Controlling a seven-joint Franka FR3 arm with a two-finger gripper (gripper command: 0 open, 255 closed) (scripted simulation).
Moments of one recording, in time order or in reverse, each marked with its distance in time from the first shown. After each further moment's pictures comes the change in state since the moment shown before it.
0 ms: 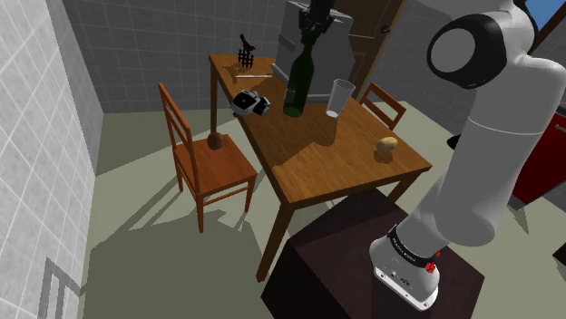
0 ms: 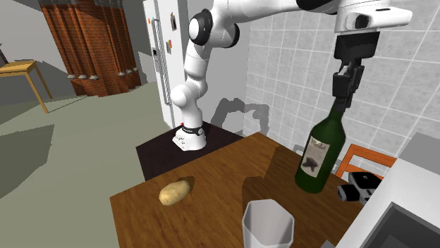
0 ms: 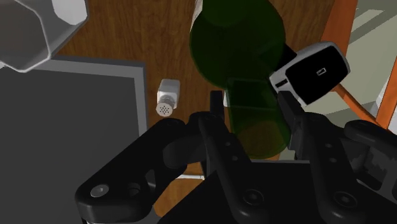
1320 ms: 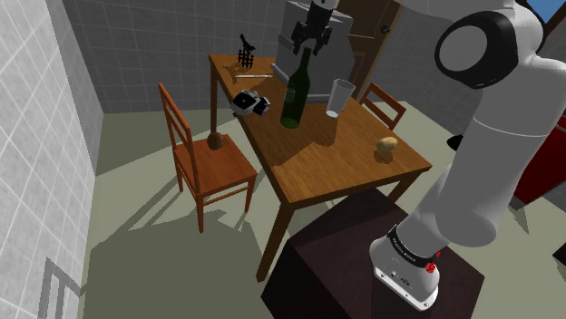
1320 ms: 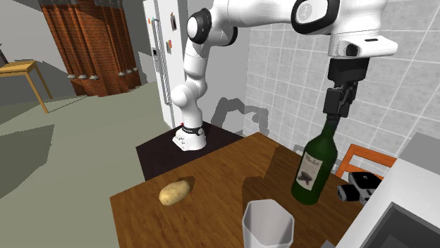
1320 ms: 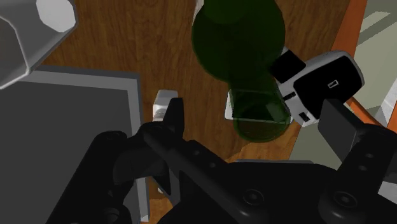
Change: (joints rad) arm 0.022 -0.037 0.002 -0.178 -0.016 0.144 0.000
